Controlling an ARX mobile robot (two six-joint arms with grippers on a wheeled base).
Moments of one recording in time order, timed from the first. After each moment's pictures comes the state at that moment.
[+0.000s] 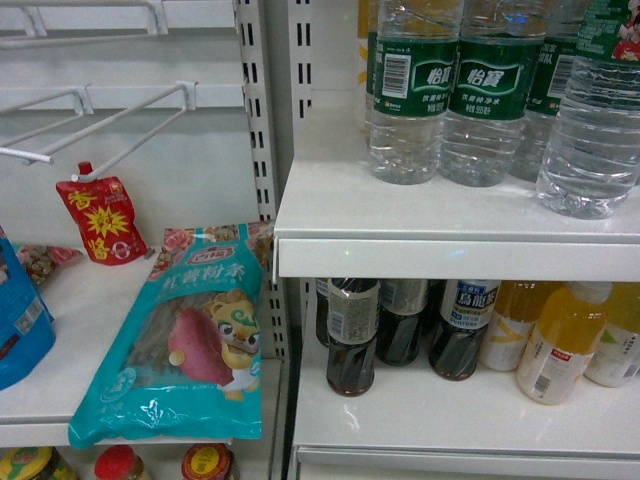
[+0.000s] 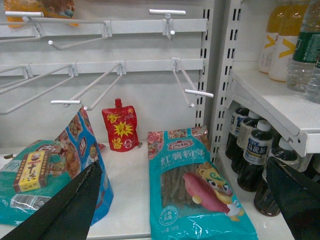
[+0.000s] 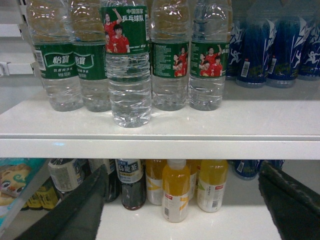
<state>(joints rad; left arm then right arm) 0.00 0.01 0.01 0.00 0.00 0.00 0.00 0.00 0.01 0.00 0.00 0.00</state>
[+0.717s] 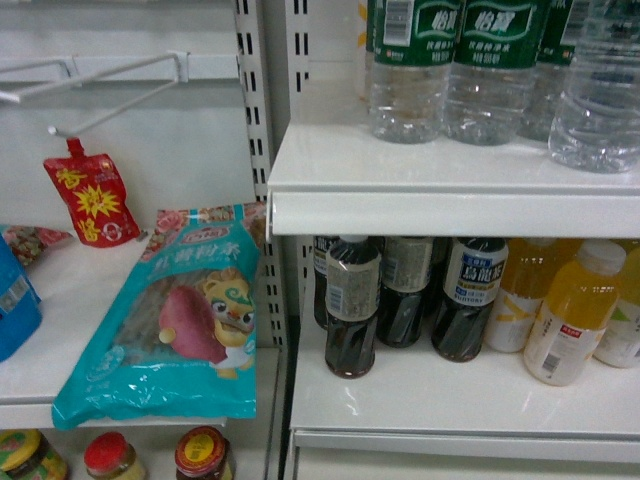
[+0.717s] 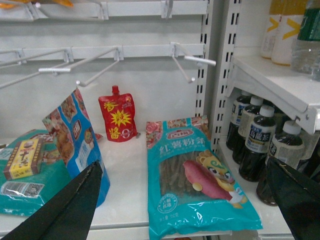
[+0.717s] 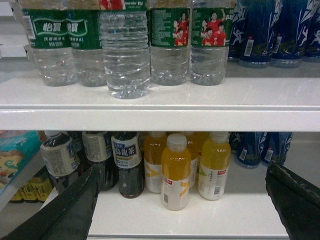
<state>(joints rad) 0.00 0.01 0.01 0.00 0.00 0.00 0.00 0.00 0.01 0.00 0.00 0.00</state>
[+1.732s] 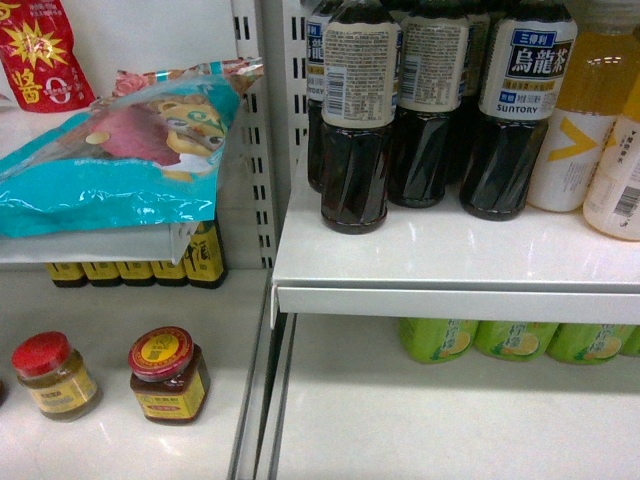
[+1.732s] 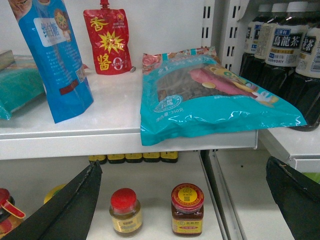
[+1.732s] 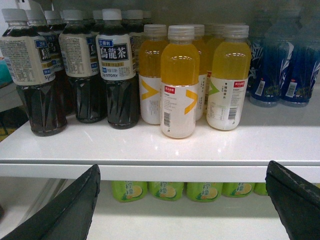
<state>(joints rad) 0.00 0.01 0.01 -0.01 0.00 0.00 0.00 0.00 0.01 0.00 0.00 0.00</state>
